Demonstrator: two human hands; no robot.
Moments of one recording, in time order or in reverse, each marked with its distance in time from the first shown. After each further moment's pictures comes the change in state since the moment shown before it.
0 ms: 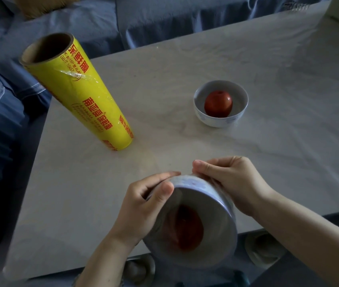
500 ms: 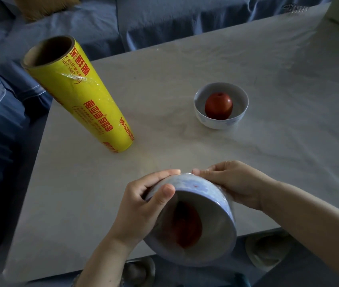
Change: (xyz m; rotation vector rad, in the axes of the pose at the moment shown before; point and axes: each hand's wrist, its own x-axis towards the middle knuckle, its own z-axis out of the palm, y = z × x) left_hand 0.002 0.004 -0.001 0.053 0.031 0.111; right_hand 0.014 -0.005 -0.011 -0.215 -0.211 0.248
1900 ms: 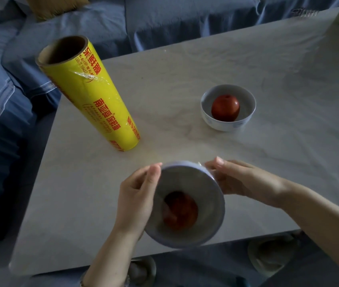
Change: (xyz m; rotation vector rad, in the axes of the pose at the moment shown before) left_hand 0.006 -0.014 -0.002 0.015 0.332 -0.170; right_hand -0.005 -0.003 -0.016 -0.248 -0.318 -0.295
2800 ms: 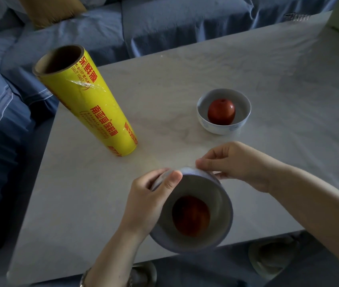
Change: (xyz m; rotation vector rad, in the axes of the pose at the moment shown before) left_hand 0.001 0.015 0.010 0.058 -0.210 0.037; right_hand 0.016 -0.025 -0.005 -0.061 0.283 0.051
